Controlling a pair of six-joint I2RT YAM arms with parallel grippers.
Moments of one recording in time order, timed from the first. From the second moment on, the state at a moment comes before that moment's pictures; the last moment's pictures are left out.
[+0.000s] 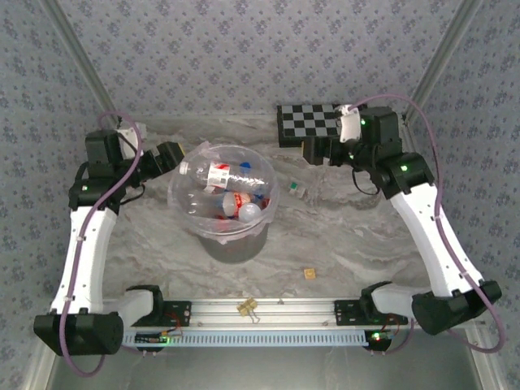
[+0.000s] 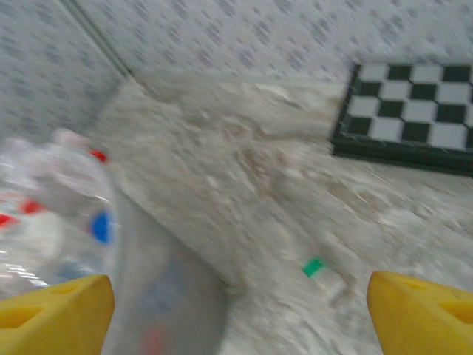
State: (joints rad) left arm 0.00 1.07 1.23 -0.74 0.50 -0.47; right arm 0.32 1.28 1.49 -0.82 -0.26 0.17
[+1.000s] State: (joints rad) left arm -0.09 1.02 1.17 -0.78 0.50 -0.46; right arm 0.45 2.07 1.65 -0.82 -0.26 -0.12
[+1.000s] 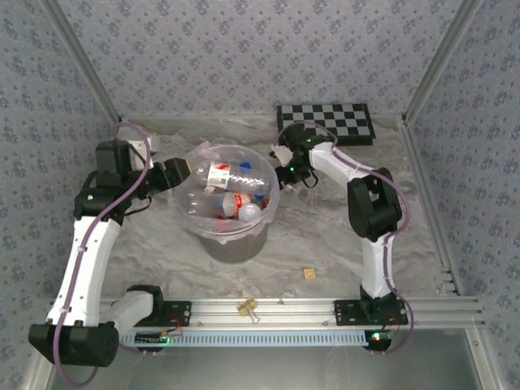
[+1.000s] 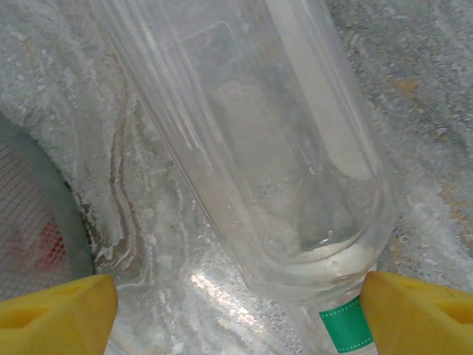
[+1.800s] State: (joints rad) left arm -0.09 1.04 1.17 -0.73 0.51 -0.49; right arm 0.45 2.34 2.09 -0.91 -0.10 -0.02
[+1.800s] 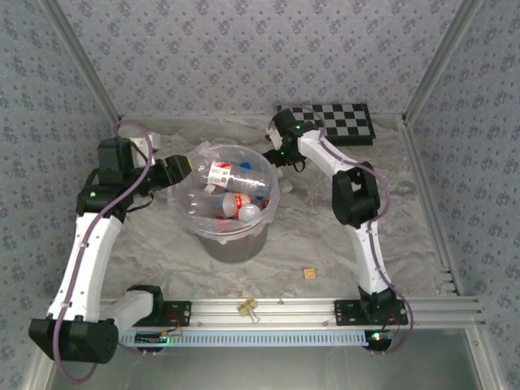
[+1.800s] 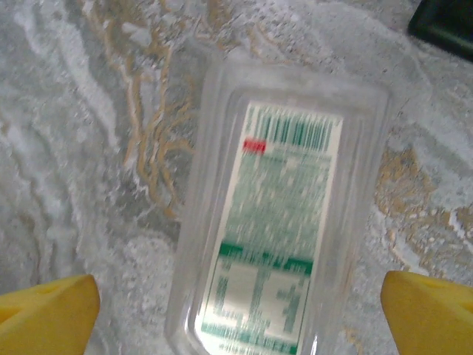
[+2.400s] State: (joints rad) left arm -0.22 1.13 1.16 -0.57 0.50 -0.55; right arm 0.40 2.35 2.12 -1.04 -0.09 0.05
